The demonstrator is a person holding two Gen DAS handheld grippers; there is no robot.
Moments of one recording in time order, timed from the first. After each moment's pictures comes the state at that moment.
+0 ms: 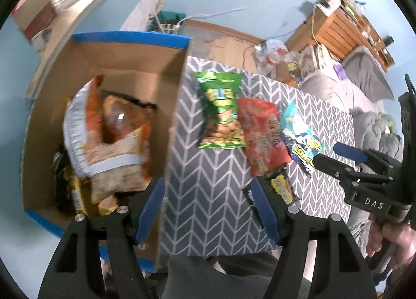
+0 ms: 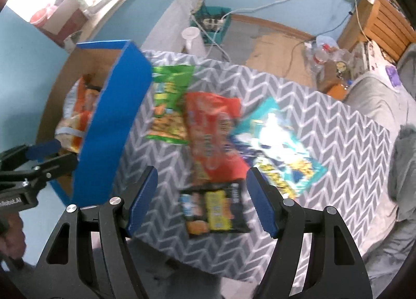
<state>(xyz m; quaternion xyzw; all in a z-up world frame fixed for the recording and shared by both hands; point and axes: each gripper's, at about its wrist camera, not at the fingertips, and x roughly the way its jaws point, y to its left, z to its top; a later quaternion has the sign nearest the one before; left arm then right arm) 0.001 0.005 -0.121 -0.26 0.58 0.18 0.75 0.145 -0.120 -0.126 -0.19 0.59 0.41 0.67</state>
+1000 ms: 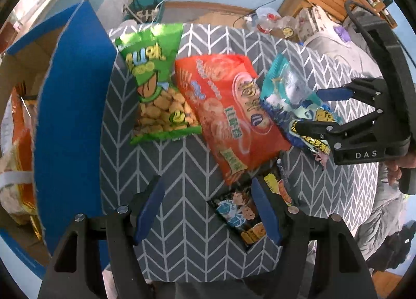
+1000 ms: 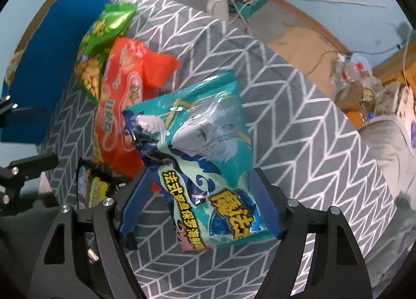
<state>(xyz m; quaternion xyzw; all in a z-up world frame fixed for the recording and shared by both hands) 0.064 -0.058 -0.205 -0.21 0.63 0.15 0.73 0.233 -0.114 -0.242 -0.34 0.57 0.49 0.56</state>
